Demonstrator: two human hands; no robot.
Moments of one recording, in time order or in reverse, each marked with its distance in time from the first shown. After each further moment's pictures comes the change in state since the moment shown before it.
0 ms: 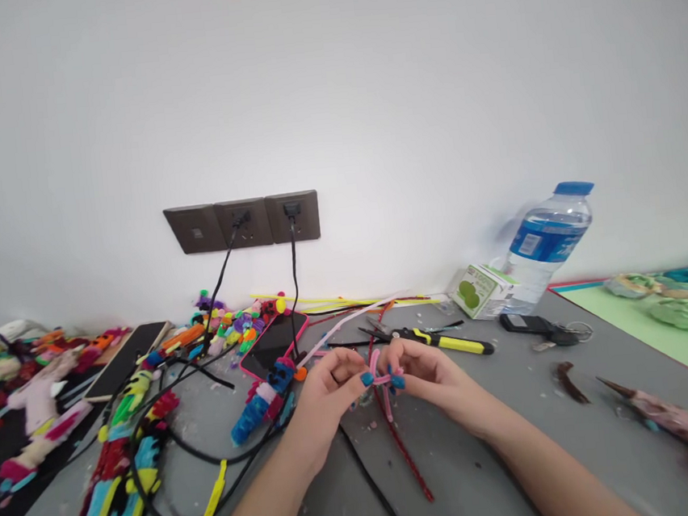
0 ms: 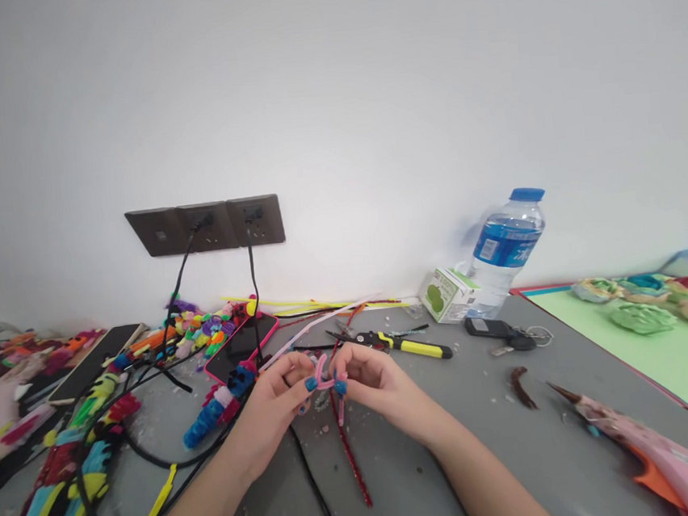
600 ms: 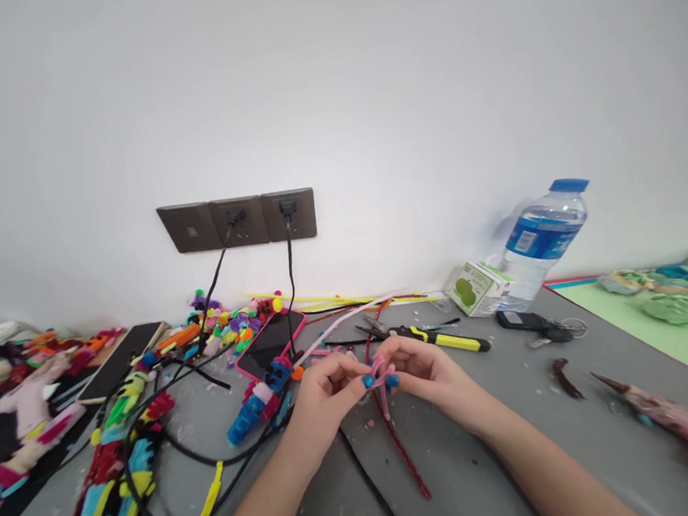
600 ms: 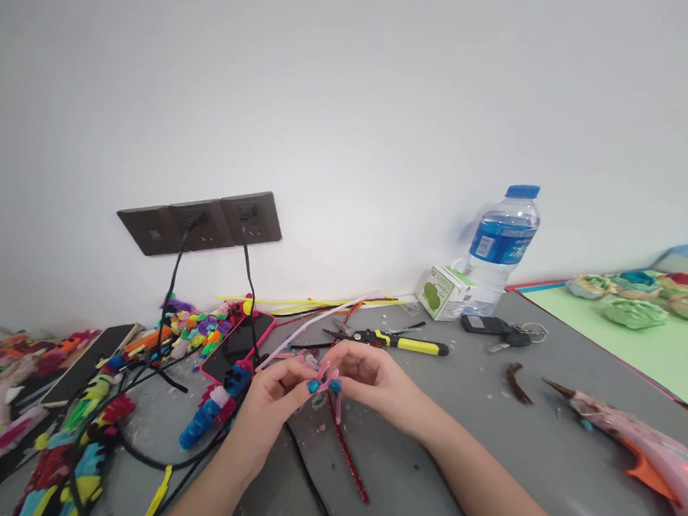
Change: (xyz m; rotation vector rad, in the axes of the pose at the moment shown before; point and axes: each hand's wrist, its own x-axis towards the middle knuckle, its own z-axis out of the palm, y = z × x) left_hand 0.005 -0.008 -0.005 0.204 -0.001 0.164; right_hand 0.002 0.000 0.000 -0.061 0.025 0.002
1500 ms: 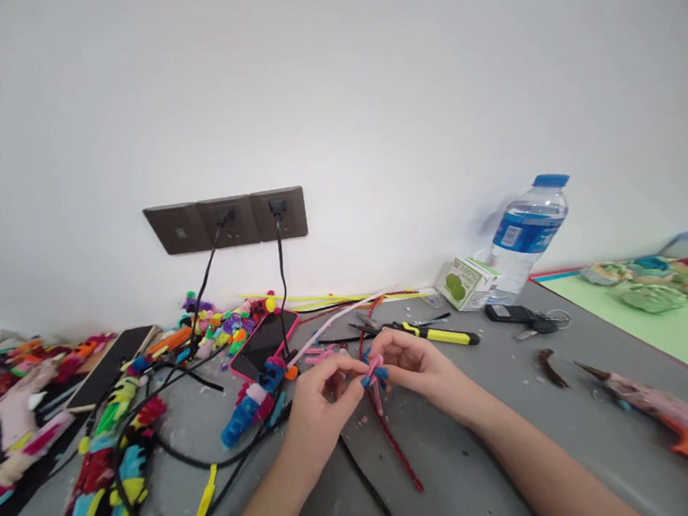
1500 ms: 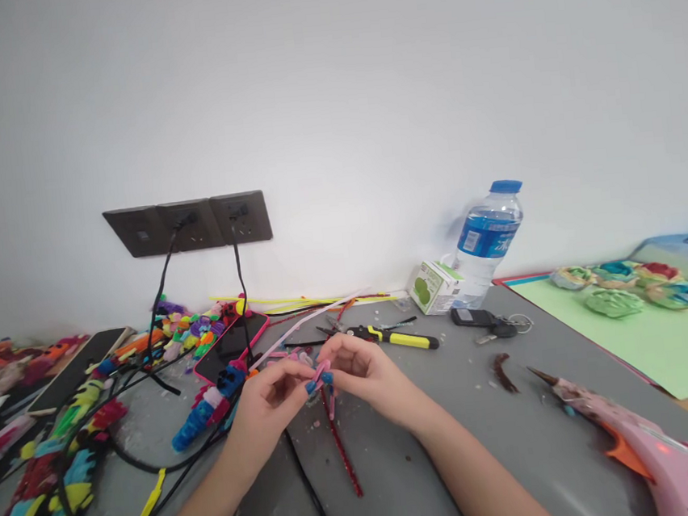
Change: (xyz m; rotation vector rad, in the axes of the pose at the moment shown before) left_hand -0.006 0.007 0.003 0.344 0.014 0.144; right_hand 0.001 0.000 0.001 -0.011 0.036 0.017
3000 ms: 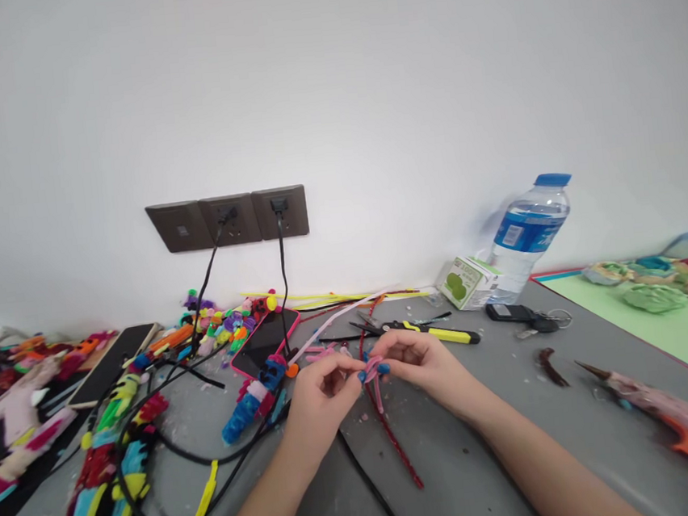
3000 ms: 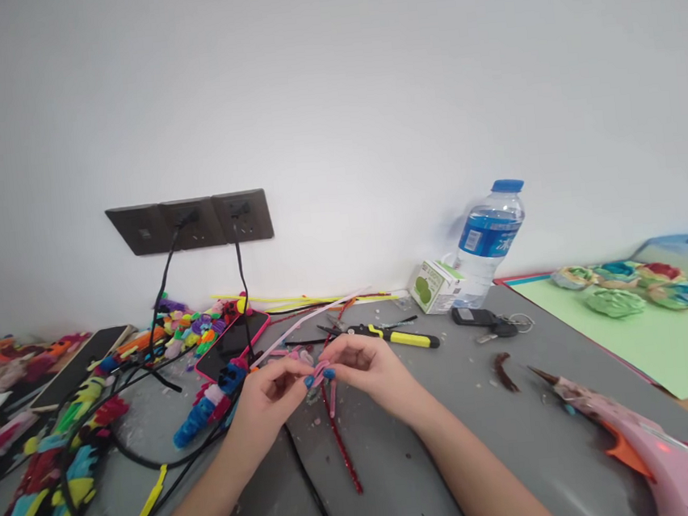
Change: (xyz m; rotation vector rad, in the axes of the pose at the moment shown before) left_hand 0.003 -0.004 0.000 -0.002 0.022 -0.046; right_hand 0.002 0.007 -0.008 -0.066 0.085 -0.003
